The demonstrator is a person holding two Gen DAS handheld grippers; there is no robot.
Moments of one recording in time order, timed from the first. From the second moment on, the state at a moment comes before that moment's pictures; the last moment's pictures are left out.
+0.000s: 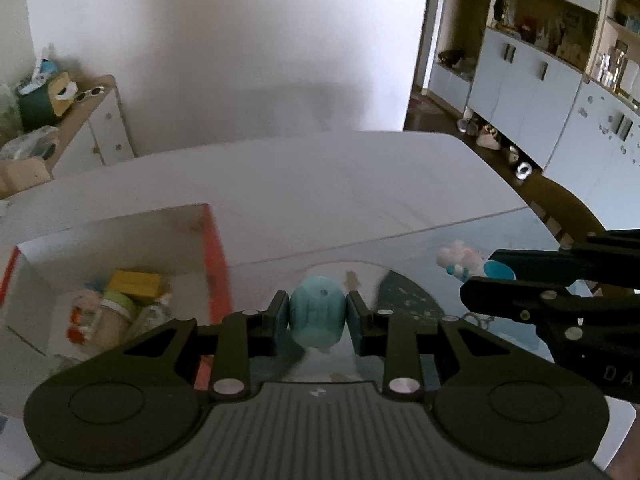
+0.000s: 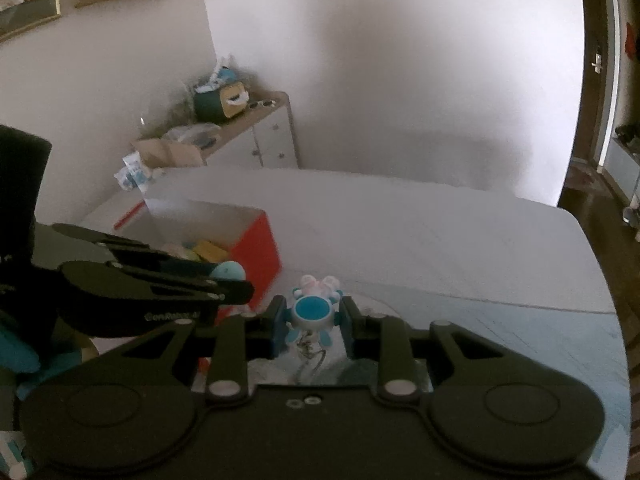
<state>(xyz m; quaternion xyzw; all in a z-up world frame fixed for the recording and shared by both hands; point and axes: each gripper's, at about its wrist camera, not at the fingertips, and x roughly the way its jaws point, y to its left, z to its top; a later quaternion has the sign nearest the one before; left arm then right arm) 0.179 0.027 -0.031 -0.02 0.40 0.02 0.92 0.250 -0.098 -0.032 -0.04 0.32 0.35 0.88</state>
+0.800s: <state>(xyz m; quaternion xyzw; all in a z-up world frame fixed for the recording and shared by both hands) 0.146 0.194 -0.021 -0.03 0.39 0.07 0.92 0.228 0.057 -0.024 -0.07 0.31 0.39 0.87</state>
